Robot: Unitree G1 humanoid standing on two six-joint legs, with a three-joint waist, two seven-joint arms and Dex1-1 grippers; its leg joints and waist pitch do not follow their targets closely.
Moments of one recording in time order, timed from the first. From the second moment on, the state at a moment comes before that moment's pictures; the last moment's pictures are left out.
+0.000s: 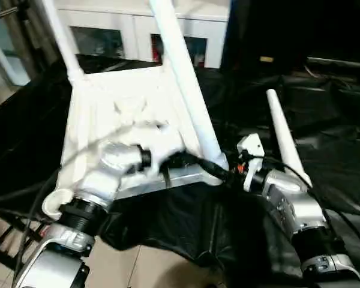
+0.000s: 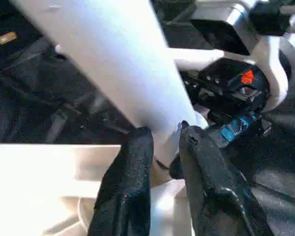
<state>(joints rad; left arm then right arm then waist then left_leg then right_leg) -0.58 0.28 -0.18 0.33 -0.09 0.18 -1.01 -0.43 -0.20 0.03 0.53 0.20 0.11 0.87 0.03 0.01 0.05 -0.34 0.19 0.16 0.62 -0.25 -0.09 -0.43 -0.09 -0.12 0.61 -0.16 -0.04</state>
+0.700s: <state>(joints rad) -0.64 0.04 0.09 0.40 -0.44 0.41 -0.79 -0.46 -0.19 0.03 0.56 0.20 0.10 0.86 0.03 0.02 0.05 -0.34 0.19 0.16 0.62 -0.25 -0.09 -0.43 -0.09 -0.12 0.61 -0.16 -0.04</state>
